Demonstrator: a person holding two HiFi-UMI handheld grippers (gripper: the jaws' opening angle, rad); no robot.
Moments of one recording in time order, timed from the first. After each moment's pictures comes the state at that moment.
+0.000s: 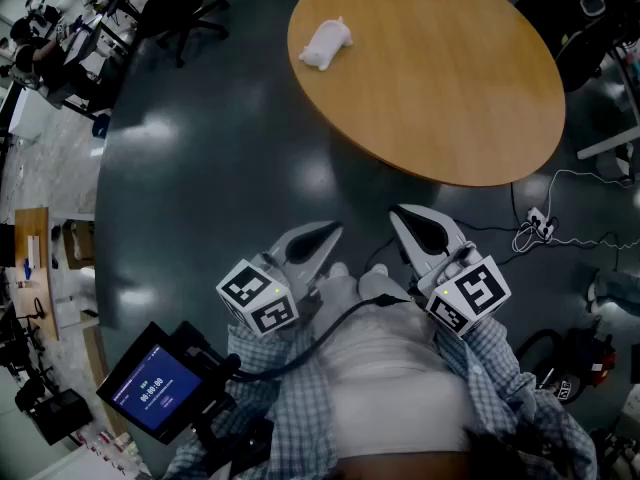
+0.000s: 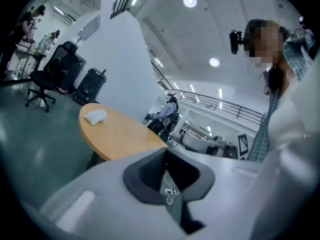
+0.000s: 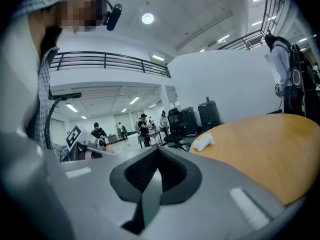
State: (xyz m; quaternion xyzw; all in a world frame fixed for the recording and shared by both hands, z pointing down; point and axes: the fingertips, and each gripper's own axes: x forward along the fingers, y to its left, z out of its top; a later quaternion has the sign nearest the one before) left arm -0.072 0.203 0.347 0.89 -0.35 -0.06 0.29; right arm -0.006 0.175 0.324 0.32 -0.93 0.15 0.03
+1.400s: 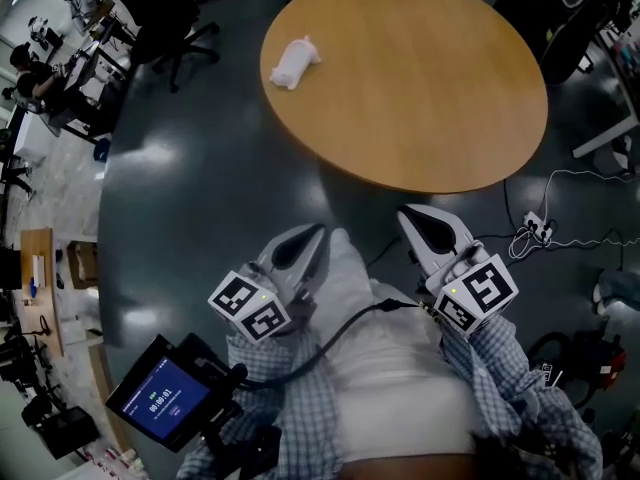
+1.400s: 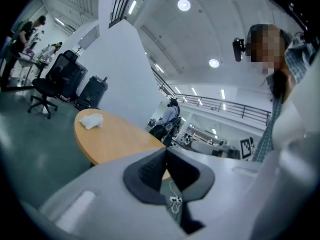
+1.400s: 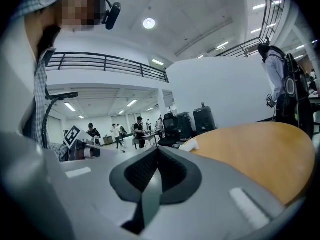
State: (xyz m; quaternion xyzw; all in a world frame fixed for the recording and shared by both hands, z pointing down) left arm -0.037 0.185 0.336 0.88 -0.40 -0.06 0.27; right arm 0.072 0.159 0.320 0.34 -0.93 0.13 0.01
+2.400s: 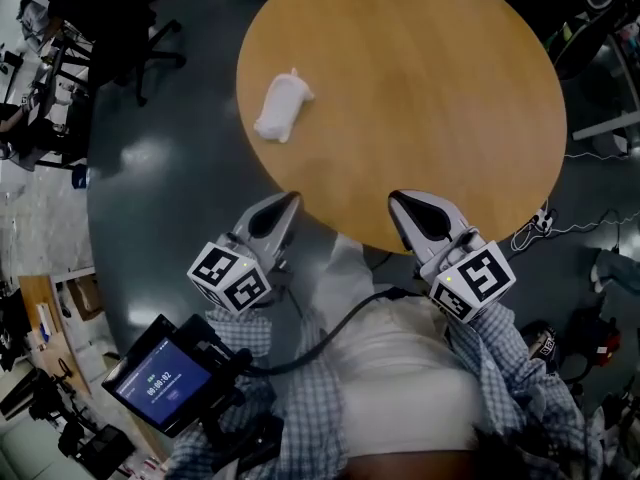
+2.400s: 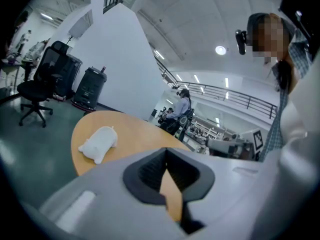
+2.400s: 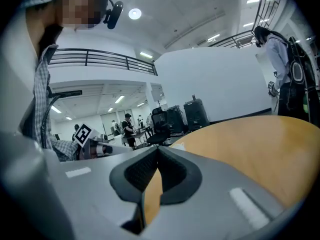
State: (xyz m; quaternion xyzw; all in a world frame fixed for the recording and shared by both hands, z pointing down) left arm -0.084 -0.025 0.371 0.88 -0.38 0.00 0.28; right arm 0.048 -0.013 0.340 0.38 -0.91 0.18 0.04
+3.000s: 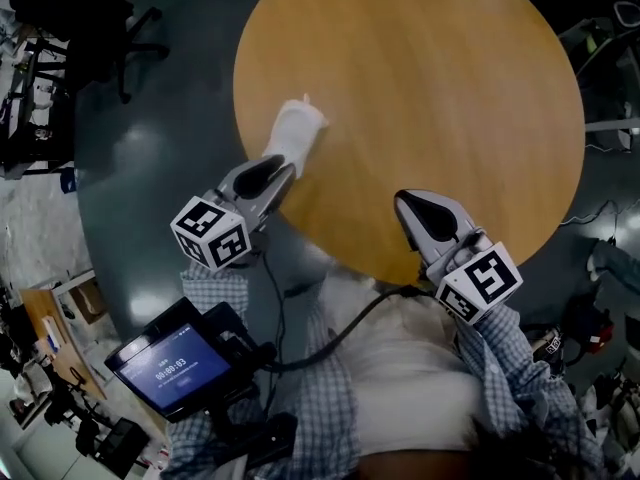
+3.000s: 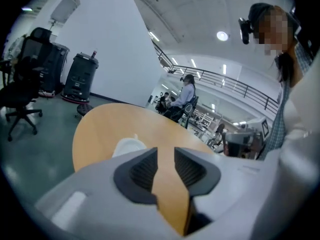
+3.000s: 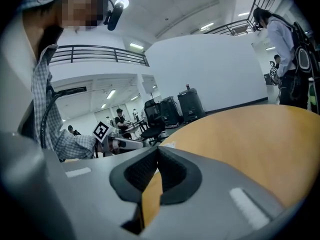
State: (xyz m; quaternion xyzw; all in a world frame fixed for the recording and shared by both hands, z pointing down) left arm -0.137 -0.175 0.437 0.90 -0.32 0.10 0.30; right arm 0.015 -0.116 0.379 0.39 -0.89 0.23 0.08
